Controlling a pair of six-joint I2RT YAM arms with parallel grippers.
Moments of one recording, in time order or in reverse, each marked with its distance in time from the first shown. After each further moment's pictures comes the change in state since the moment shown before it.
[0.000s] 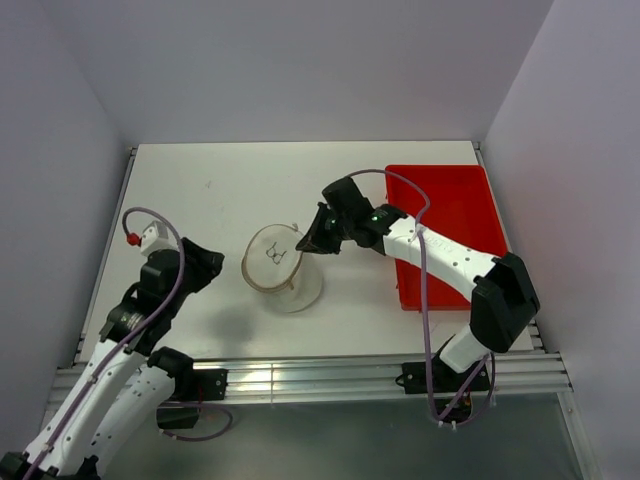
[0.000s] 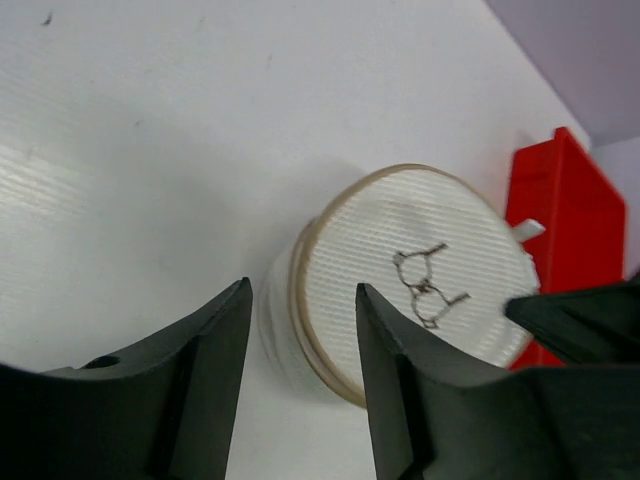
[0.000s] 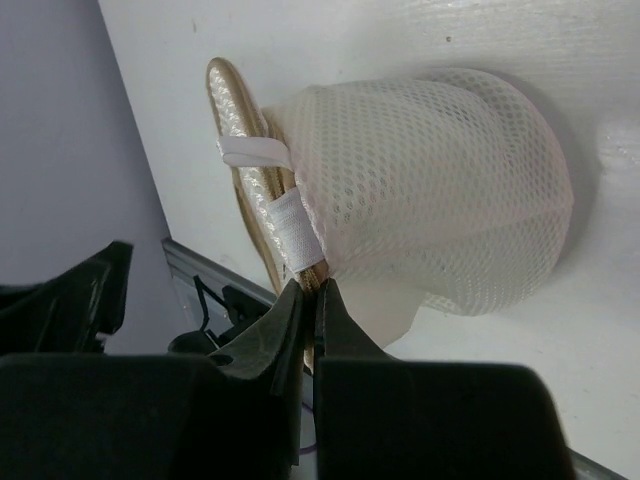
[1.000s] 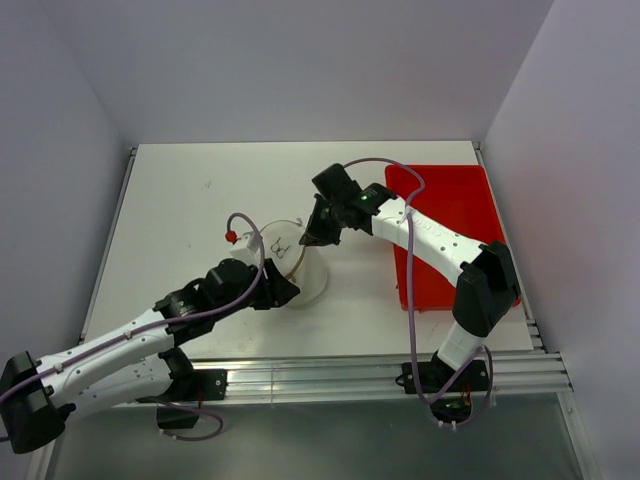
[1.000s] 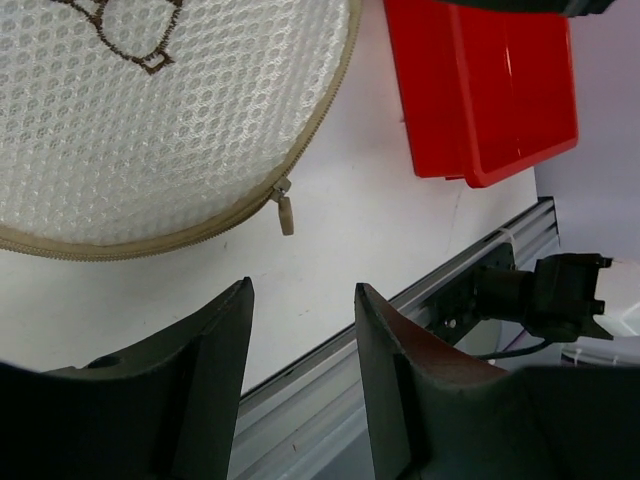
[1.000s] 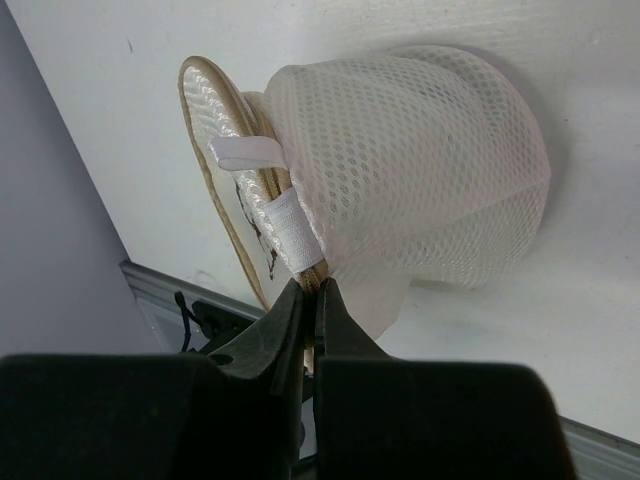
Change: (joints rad) left arm -0.502 0.273 -0.059 0.344 0.178 0.011; right arm -0.013 0.137 0.248 -0.279 0.063 -0.038
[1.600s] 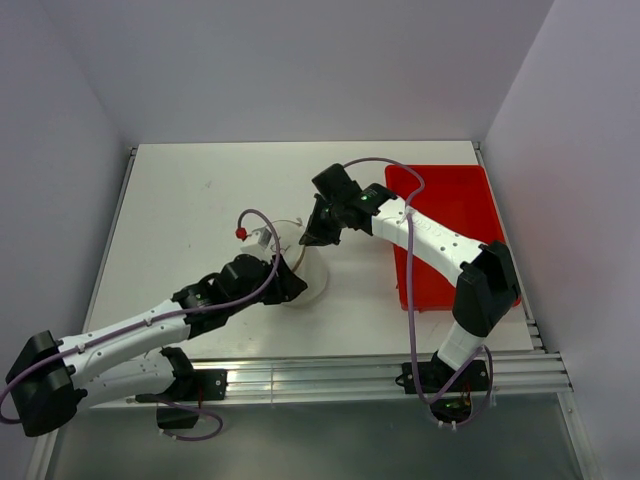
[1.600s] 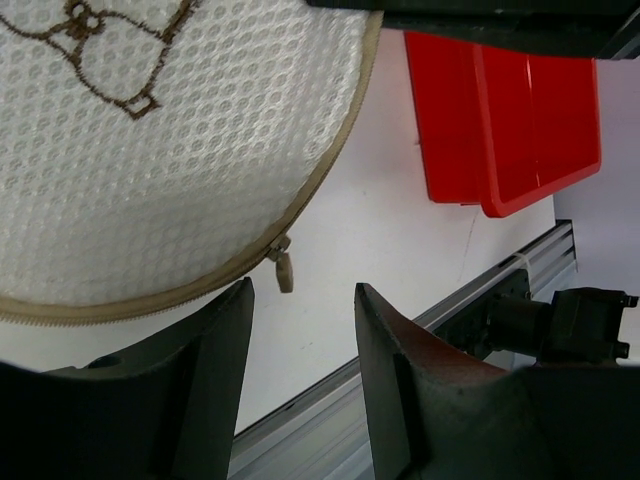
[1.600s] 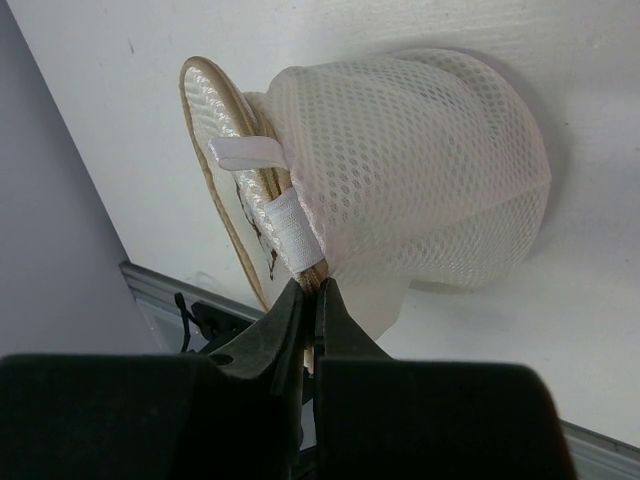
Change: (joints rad) left arm -0.016 0.145 0.019 0.093 -0.051 -0.011; right arm 0.000 0.000 -0.003 0.006 0.003 -0.004
